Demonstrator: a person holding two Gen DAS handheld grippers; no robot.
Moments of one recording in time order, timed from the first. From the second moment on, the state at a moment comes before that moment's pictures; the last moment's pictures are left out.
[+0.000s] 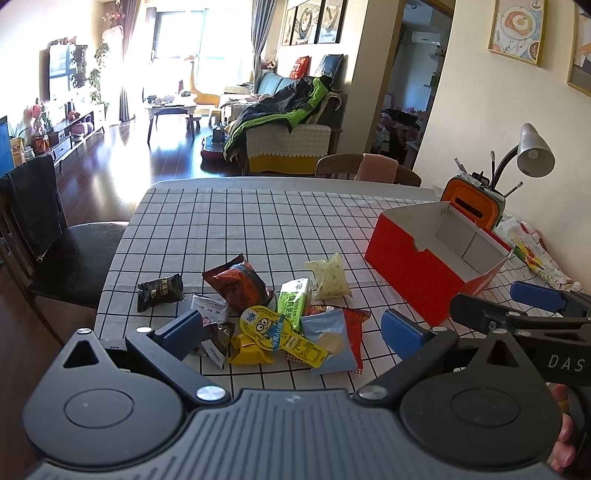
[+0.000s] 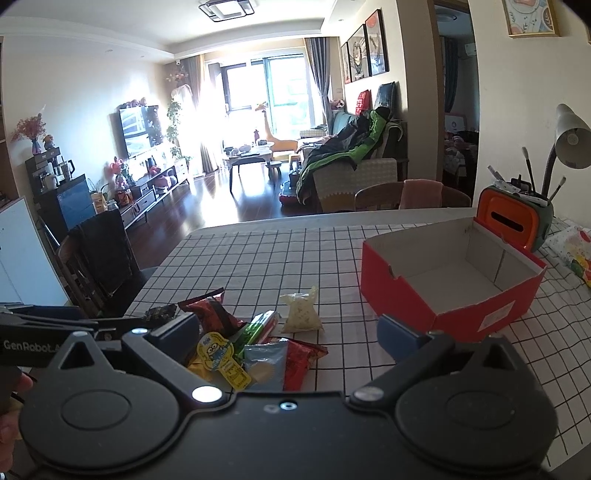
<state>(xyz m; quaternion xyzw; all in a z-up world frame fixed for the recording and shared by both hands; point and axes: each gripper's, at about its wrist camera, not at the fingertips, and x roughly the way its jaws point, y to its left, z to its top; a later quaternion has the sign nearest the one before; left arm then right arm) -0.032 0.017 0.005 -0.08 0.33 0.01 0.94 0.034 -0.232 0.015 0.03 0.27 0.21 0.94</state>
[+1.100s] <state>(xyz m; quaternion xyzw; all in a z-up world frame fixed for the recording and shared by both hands) -0.009 0.095 -0.074 -0.11 0.42 0.09 0.90 0.090 -0.168 -0.052 -0.07 0.35 0.27 0.89</state>
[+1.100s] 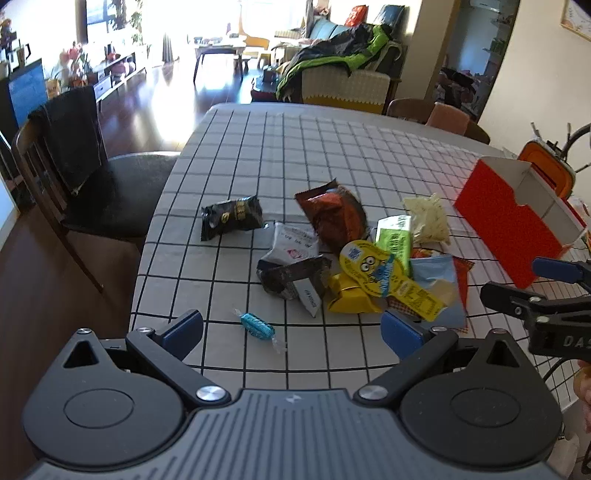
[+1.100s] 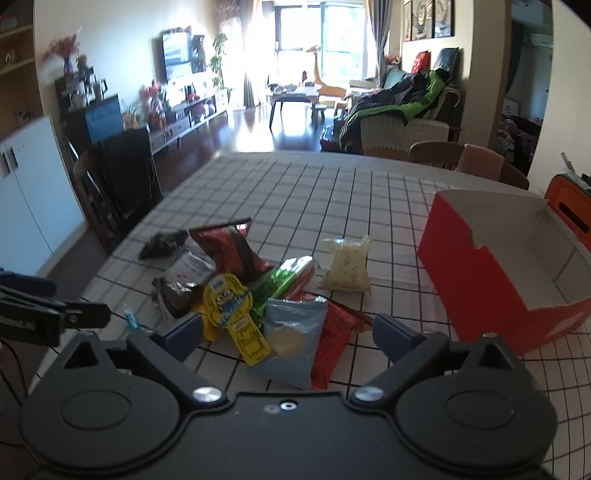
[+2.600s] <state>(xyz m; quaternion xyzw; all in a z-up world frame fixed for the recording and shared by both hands) 0.041 0.124 -0.150 -0.14 0.50 0.17 0.84 0.119 -0.063 -0.124 -0.33 0.28 0.43 0.79</state>
